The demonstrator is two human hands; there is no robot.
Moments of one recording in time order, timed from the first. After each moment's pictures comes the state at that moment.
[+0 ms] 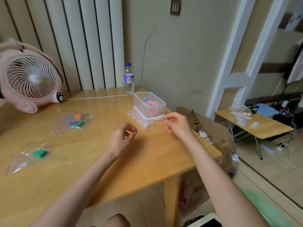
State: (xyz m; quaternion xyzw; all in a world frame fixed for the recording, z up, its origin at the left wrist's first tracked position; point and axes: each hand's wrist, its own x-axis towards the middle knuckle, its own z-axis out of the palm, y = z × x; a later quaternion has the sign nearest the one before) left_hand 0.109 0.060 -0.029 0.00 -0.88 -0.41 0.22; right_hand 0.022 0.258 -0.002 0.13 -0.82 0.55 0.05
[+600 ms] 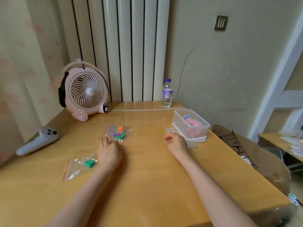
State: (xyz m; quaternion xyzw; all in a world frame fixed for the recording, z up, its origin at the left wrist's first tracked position) left_hand 0.116 -0.100 -0.056 0.32 -0.93 -0.12 0.16; right_hand -0.013 0.102 -0.037 0.23 -0.89 0.38 0.06
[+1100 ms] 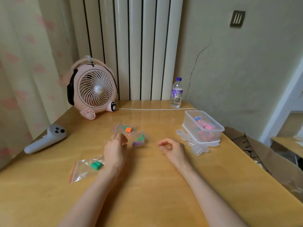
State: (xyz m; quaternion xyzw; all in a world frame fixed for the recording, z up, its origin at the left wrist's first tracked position) left_hand 0.124 -0.102 -0.041 0.23 -0.88 -0.22 0.36; right_hand 0.013 0.073 -0.050 0.30 -0.81 0.51 0.02
